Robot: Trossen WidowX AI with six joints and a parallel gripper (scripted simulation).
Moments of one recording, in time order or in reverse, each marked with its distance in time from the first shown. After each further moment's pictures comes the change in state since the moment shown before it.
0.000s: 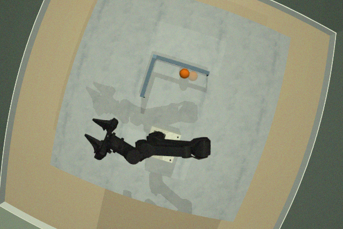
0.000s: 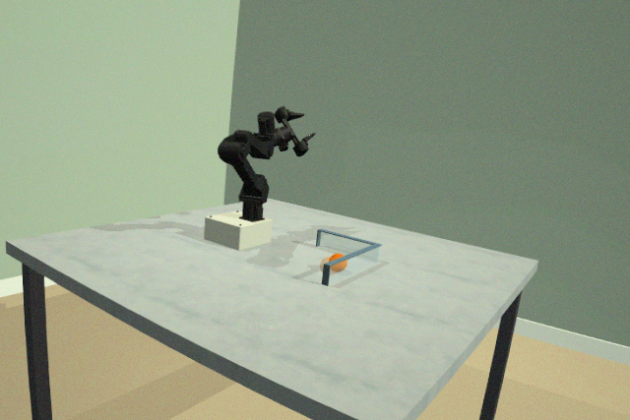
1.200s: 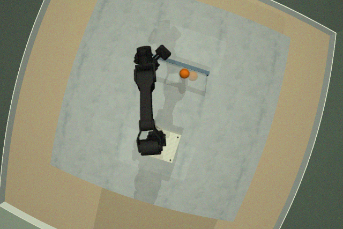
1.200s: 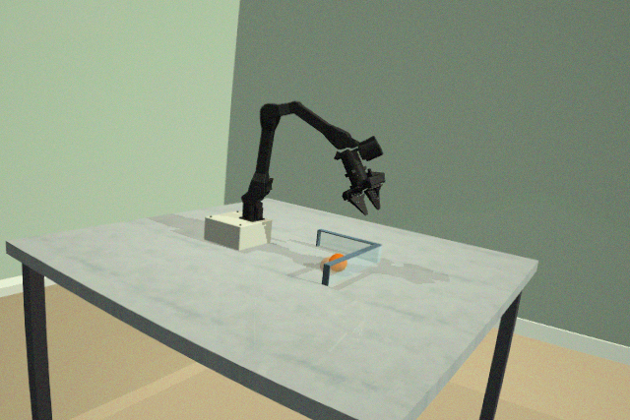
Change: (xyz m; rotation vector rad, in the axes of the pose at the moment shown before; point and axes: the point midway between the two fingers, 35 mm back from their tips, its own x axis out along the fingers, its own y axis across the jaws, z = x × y) arm -0.051 0.365 -0.215 1.208 1.286 1.302
